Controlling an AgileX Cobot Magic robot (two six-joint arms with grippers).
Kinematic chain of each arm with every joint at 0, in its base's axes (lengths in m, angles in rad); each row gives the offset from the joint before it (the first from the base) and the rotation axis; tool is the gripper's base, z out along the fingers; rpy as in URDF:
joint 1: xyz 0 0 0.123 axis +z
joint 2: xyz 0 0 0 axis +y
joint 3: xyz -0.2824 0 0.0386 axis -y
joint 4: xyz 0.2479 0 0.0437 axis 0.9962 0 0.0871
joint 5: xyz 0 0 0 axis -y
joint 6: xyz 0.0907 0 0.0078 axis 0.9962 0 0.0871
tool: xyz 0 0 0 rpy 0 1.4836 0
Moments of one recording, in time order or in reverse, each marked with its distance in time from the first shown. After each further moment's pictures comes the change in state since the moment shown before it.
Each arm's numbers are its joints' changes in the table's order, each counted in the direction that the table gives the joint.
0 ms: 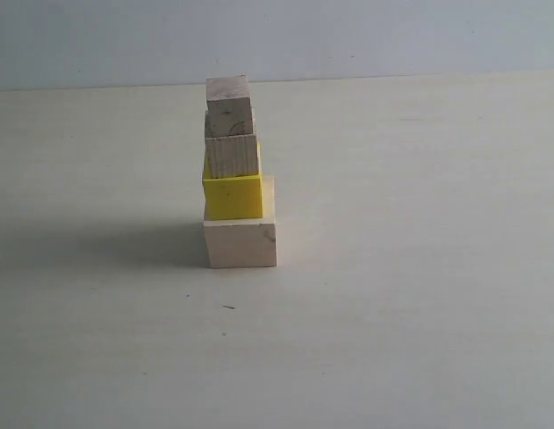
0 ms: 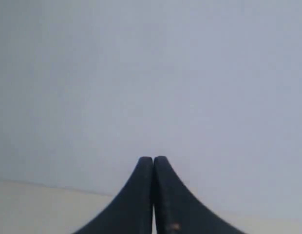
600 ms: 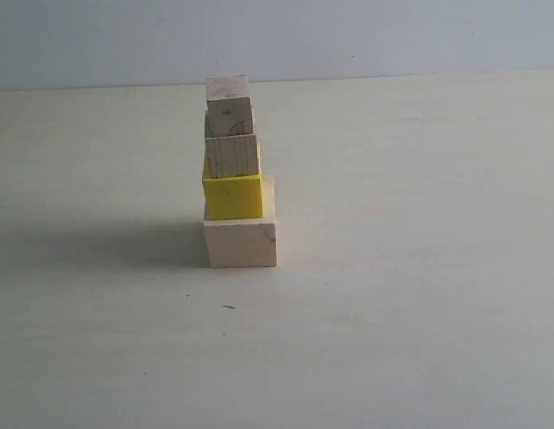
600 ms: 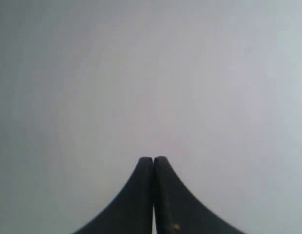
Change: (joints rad) left arm 0.000 -0.645 -0.223 -0.012 0.279 0.118; right arm -0.002 -0.706 -0.093 0.000 -0.018 -0.190
